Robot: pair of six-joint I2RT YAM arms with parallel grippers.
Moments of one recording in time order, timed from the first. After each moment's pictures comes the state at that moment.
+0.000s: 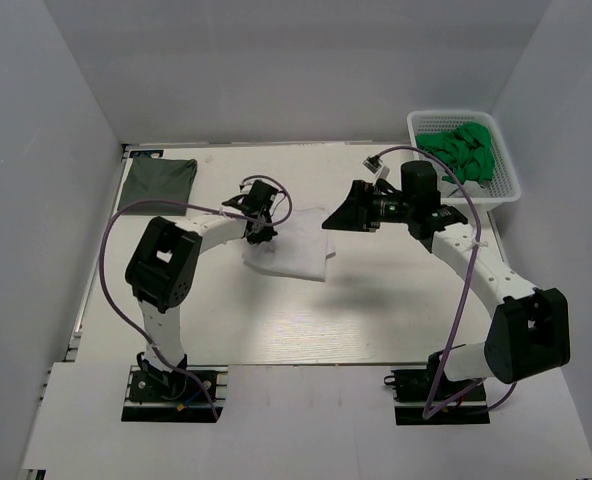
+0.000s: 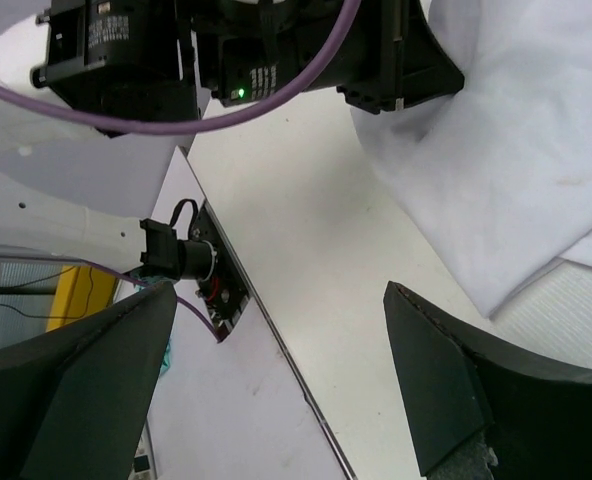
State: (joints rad) left arm -0.51 1.93 1.24 -0.33 -0.22 -0.65; right arm 0.35 1.38 1.05 -0.18 -0.88 0.53
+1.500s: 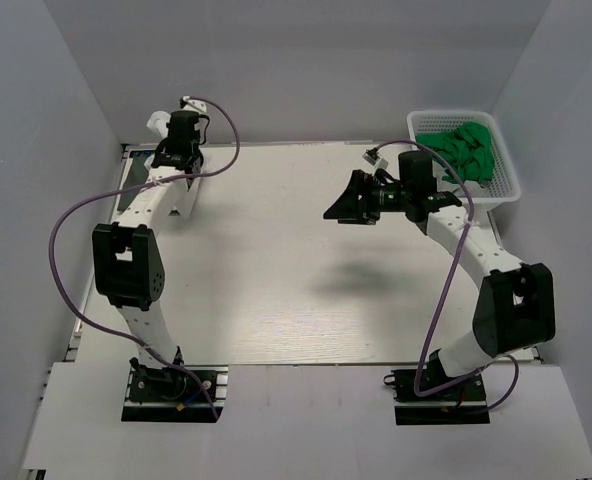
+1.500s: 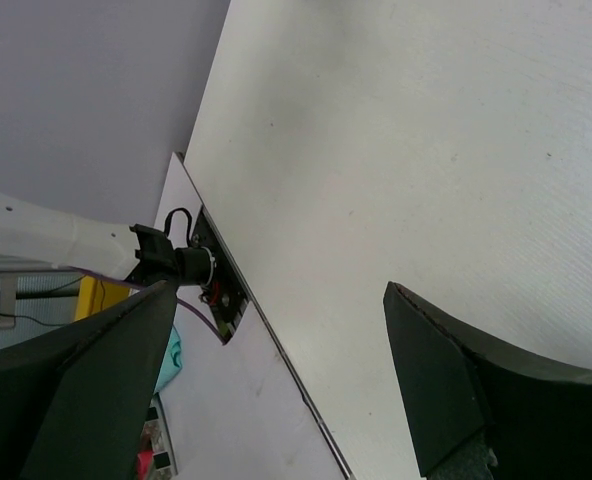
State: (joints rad) left arm -0.15 1.86 1.57 -0.20 -0.54 0.29; right arm 0.30 1.51 1.15 -0.25 -0.91 0.50
